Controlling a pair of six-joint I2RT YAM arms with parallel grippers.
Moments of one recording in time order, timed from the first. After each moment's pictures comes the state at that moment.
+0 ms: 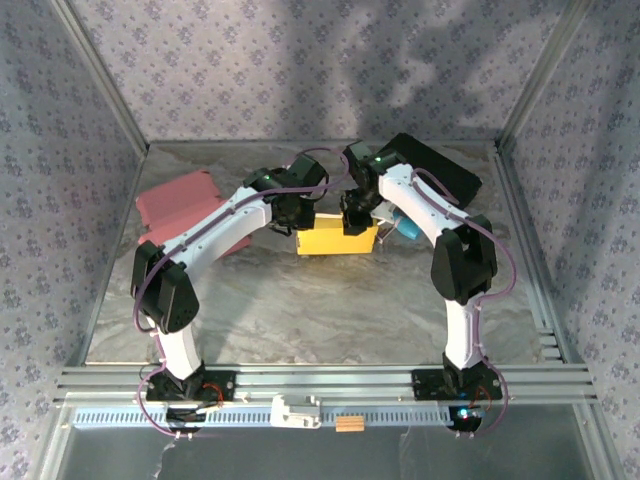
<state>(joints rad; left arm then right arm) -0.73 1.80 1.70 -1.07 -0.22 -0.56 0.50 2.01 1.83 -1.17 -0.27 1.97</state>
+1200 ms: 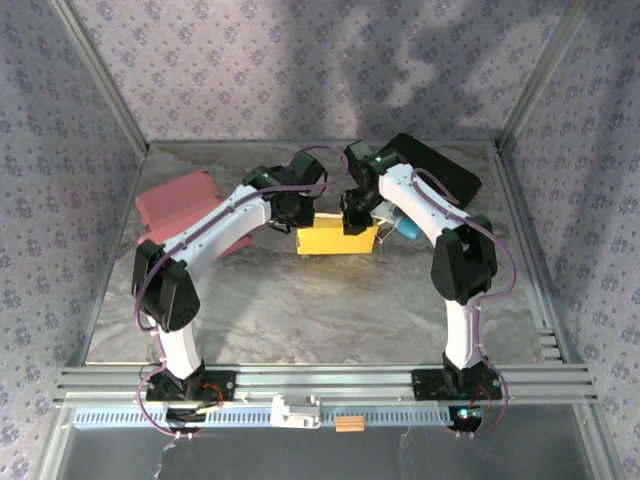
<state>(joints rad) -0.72 1.80 1.72 -1.06 -0.22 -0.53 0.50 2.01 1.83 -1.17 -0.27 1.97</state>
